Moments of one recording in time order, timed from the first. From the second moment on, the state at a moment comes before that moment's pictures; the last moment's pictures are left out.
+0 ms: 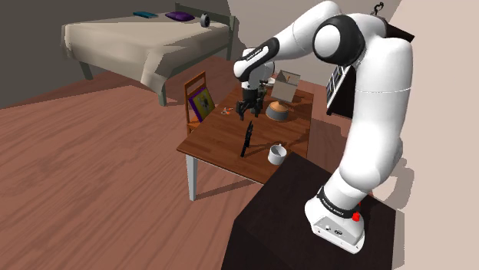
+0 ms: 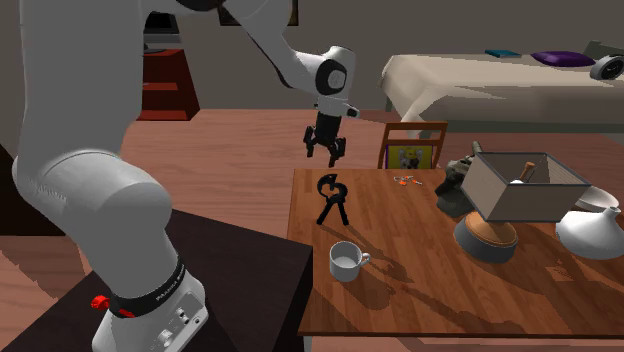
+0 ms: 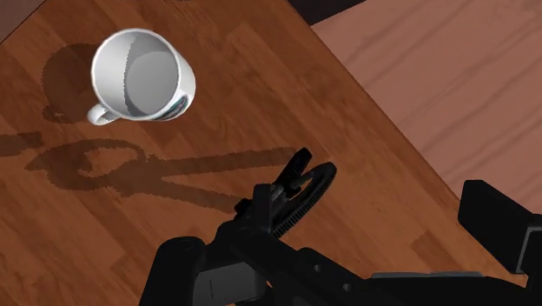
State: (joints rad) arm -0.19 0.43 -0.18 -1.92 0.09 2.06 -0.02
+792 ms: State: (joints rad) arm -0.31 0.88 -0.18 -1.51 0.15 2.01 -0.04
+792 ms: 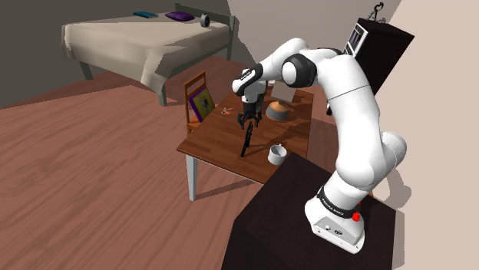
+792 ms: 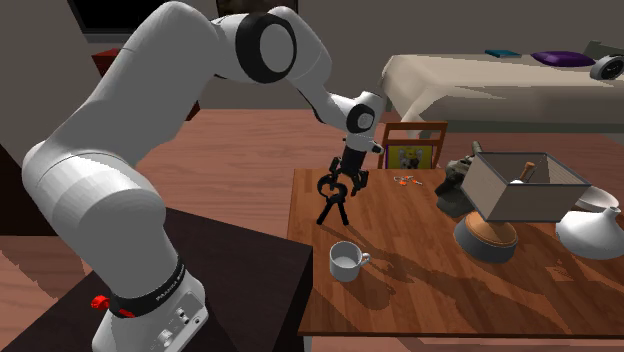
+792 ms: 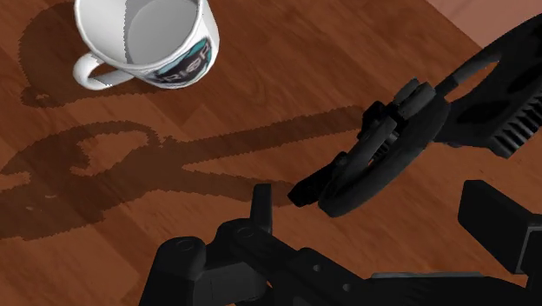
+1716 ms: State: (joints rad) arm -0.32 0.99 -0.17 -1.45 0.16 2.04 -0.04
